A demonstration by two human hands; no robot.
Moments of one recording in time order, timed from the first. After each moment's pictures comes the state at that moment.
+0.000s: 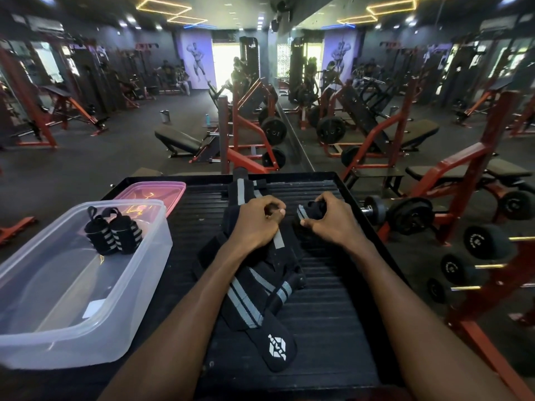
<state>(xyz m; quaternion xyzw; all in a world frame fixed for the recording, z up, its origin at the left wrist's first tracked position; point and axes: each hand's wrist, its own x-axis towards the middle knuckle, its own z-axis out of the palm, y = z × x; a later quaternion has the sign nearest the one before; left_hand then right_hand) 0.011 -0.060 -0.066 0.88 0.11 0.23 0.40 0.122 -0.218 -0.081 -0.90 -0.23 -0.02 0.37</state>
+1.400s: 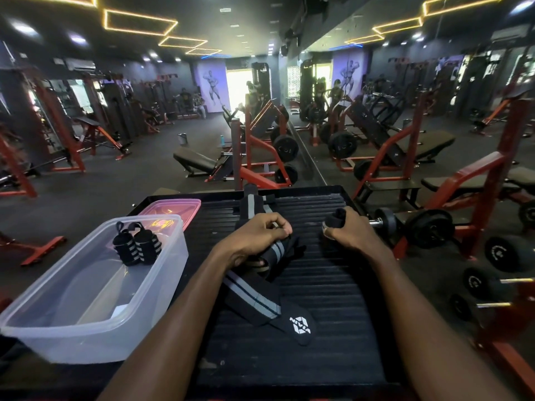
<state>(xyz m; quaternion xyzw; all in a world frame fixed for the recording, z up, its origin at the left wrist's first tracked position) -0.015 -0.053 -0.042 0.86 0.07 0.06 0.50 0.140 -0.249 -0.083 -0.90 -0.19 0.04 0.39</state>
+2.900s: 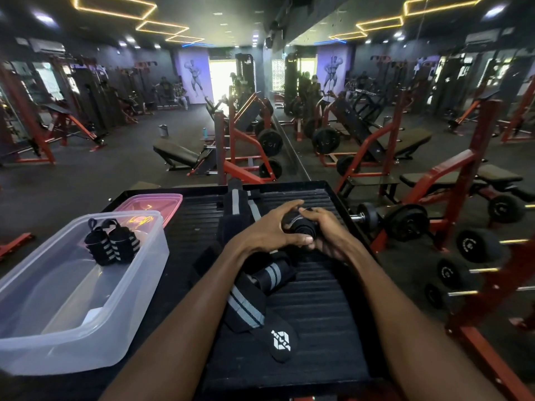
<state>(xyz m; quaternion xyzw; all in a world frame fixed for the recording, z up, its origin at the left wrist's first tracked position) 0.029 -0.078 -0.060 0.89 -0.03 0.02 0.45 0.130 -0.221 -0.094 -0.61 -0.19 0.29 0.72</state>
